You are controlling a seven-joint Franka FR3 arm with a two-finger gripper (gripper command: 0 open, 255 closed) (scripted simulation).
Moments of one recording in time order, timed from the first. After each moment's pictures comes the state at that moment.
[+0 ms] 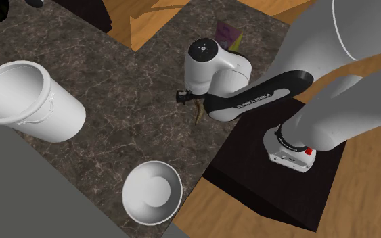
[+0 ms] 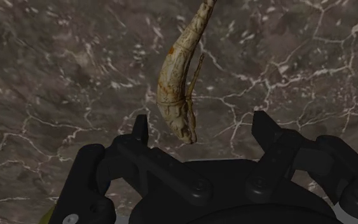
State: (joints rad) arm -0.19 -0.22 0.47 -2.76 -0.01 2.63 1.11
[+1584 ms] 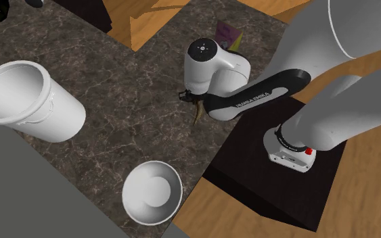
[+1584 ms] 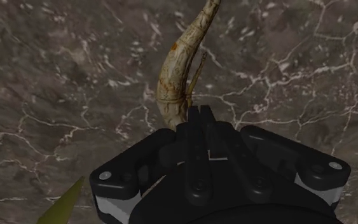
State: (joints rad) arm -0.20 -0.20 0.47 -2.76 -0.02 2.64 1.12
